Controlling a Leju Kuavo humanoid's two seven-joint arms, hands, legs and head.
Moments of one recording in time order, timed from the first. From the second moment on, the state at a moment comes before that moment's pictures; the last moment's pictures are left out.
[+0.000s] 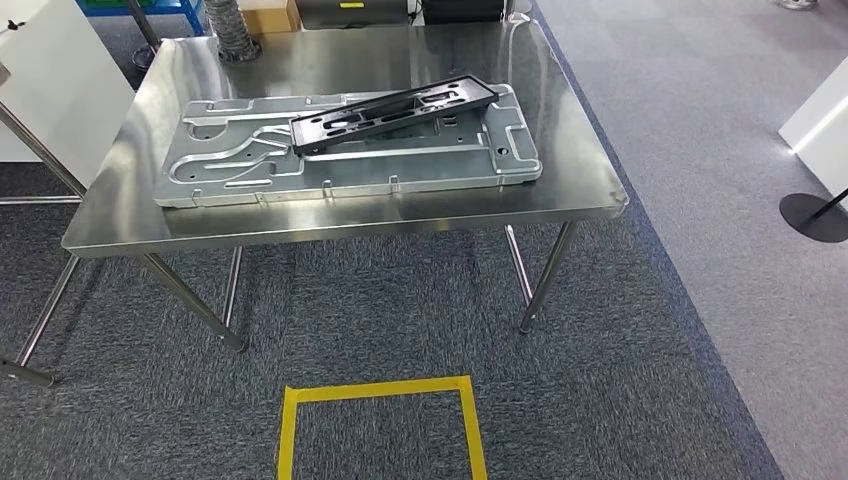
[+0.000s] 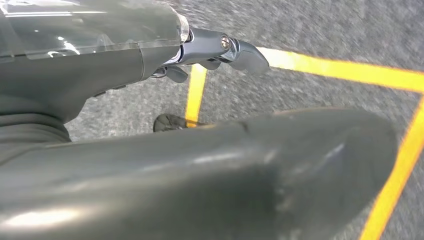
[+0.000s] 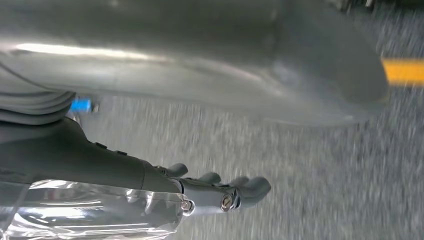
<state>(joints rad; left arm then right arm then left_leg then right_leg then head) -0.06 -0.09 1.28 -0.22 -0.95 -0.13 -0.33 -0.01 0.00 -0.48 -0.22 0.76 -0.21 -0.02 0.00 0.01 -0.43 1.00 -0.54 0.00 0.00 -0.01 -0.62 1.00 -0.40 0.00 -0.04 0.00</state>
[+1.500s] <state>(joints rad) -0.09 -0.09 1.25 -0.22 -0.98 -0.15 -0.29 -0.04 0.04 -0.66 -0.20 0.66 -0.11 -0.02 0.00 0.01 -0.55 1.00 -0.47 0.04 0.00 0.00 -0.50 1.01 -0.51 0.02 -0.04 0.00</state>
